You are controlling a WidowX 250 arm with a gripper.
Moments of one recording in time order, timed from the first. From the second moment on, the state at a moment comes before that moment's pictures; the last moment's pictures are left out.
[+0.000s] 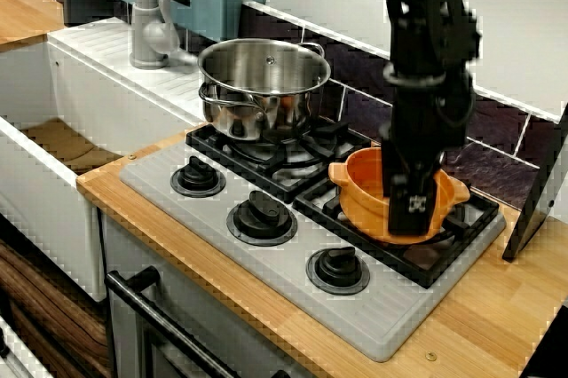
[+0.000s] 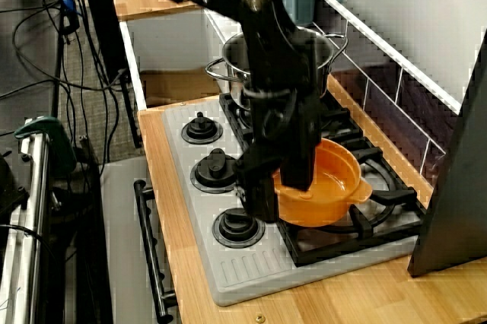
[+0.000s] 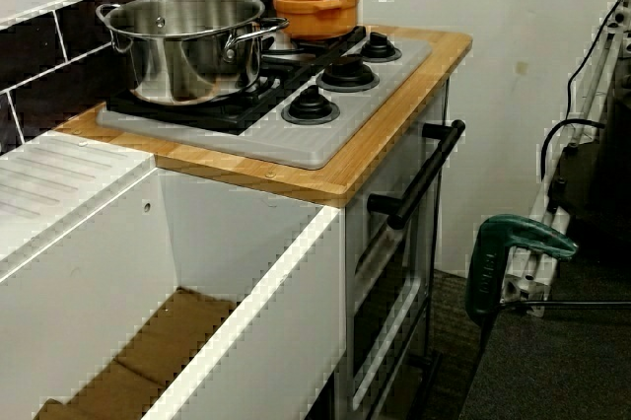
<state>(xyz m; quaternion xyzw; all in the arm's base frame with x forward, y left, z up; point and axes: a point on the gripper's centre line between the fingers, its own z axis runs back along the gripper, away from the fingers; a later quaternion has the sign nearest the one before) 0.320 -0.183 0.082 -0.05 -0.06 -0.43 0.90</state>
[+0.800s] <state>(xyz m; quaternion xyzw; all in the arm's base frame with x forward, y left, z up) 0.327 -0.185 0.073 -0.06 -0.04 -0.44 0.89</state>
